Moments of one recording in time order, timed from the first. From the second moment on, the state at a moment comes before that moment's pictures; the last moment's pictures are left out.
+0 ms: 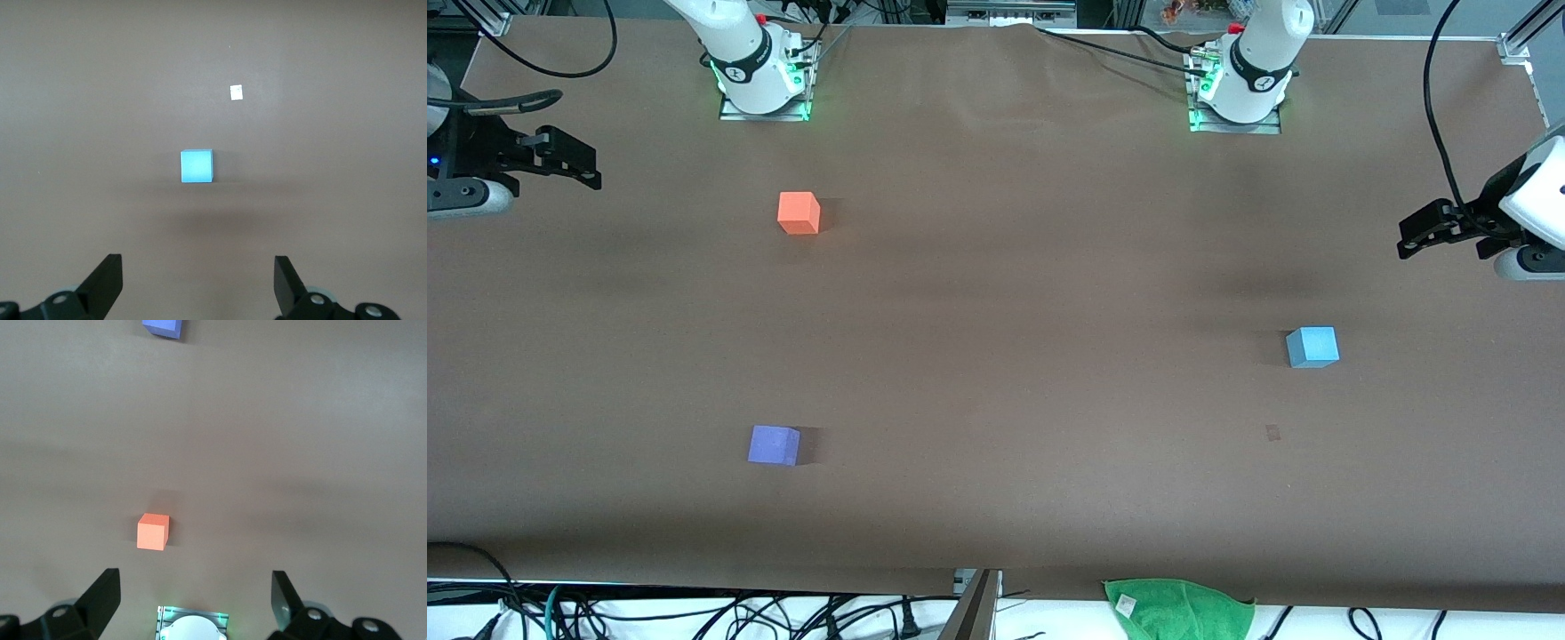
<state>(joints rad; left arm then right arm) 0.00 0.06 0.01 -1.60 0.03 1.63 -0.01 0.01 0.04 0.05 -1.49 -0.03 1.39 -0.07</state>
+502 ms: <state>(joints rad) 0.00 0.06 0.01 -1.60 0.03 1.61 -0.01 0.00 0.04 0.05 -1.49 -0.03 1.39 -0.07</state>
